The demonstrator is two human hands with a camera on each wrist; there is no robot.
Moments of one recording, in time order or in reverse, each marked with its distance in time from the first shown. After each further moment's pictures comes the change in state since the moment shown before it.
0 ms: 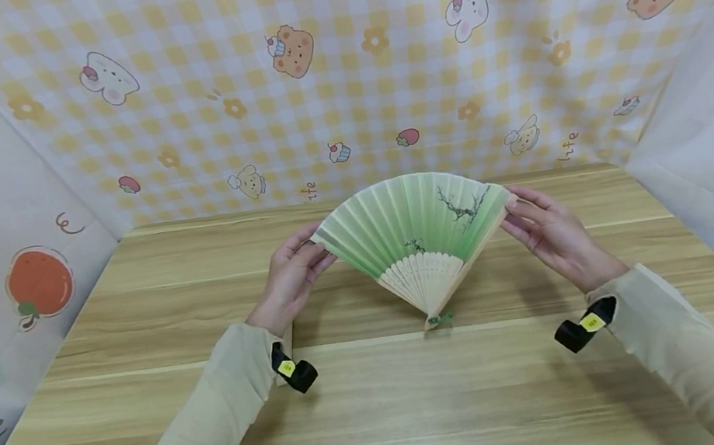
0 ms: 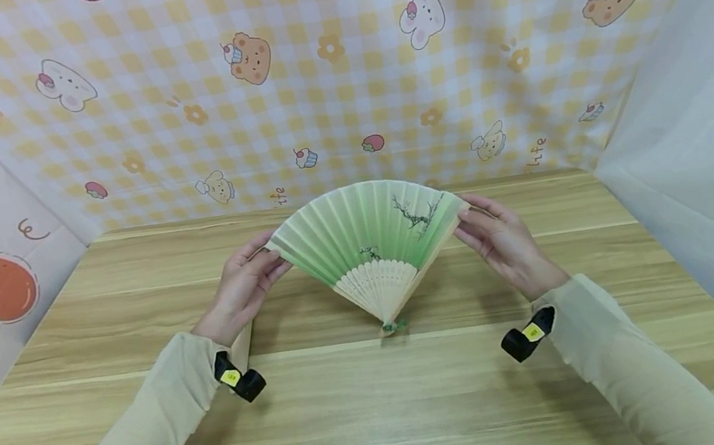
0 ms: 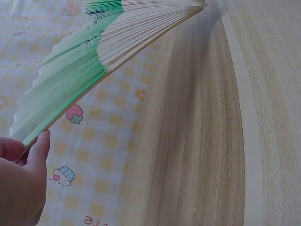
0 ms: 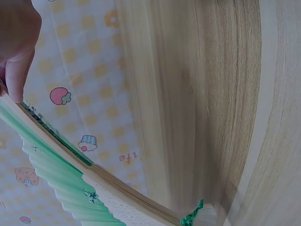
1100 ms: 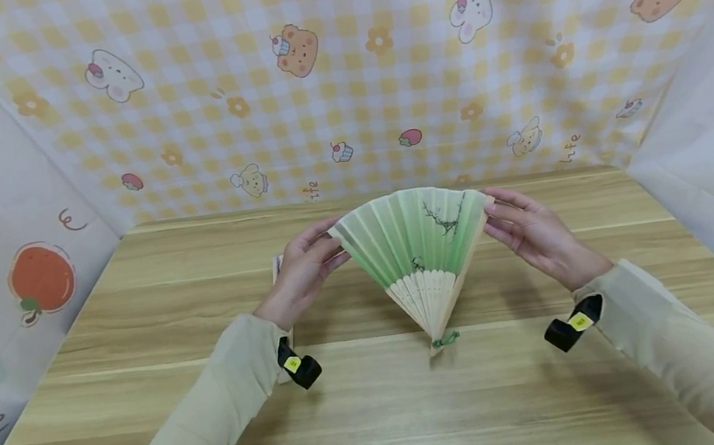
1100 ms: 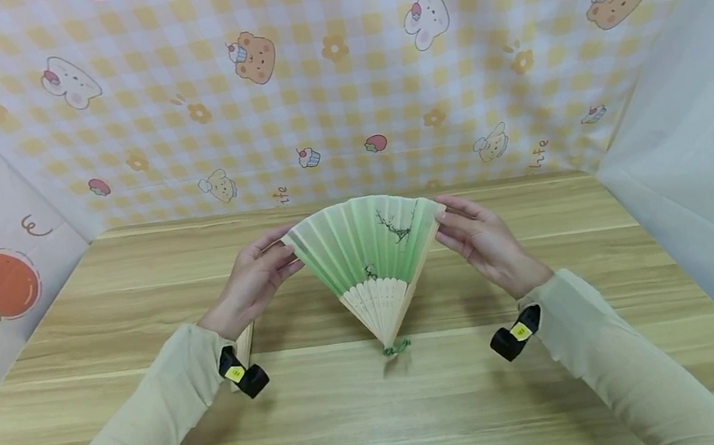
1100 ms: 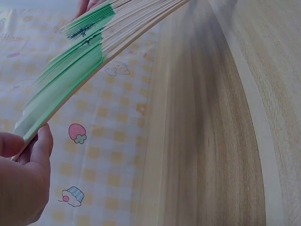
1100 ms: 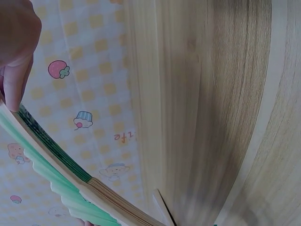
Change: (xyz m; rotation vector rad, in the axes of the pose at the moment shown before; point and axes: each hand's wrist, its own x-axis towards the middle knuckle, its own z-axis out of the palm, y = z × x) left_hand -0.003 0.006 0.018 0.109 -0.080 -0.019; right_hand 0.003 0.009 0.024 -0.090 -0.064 0.049
